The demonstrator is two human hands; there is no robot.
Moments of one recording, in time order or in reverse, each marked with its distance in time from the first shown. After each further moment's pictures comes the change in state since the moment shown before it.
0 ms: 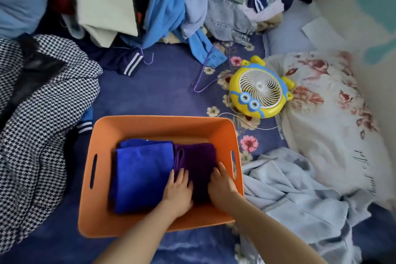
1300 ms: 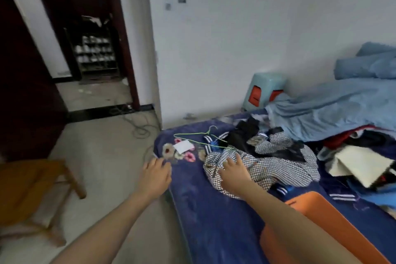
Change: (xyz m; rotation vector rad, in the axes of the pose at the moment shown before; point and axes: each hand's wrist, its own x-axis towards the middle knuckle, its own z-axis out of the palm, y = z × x) left_hand -0.526 0.016 0.135 -0.289 0.752 -1.505; right_hand -0.233 -0.255 -0.273 -0.474 0.984 -0.607
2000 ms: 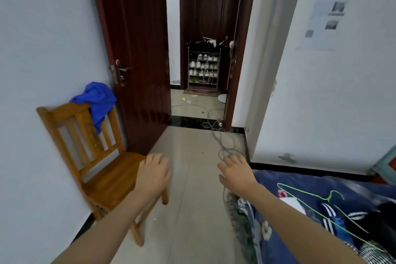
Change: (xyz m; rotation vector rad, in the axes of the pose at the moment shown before) left_hand -0.065 -0.366 -0.041 0.041 0.145 -0.657; right_hand 0.279 -0.288 -0.194 0.043 0.652 -0.521
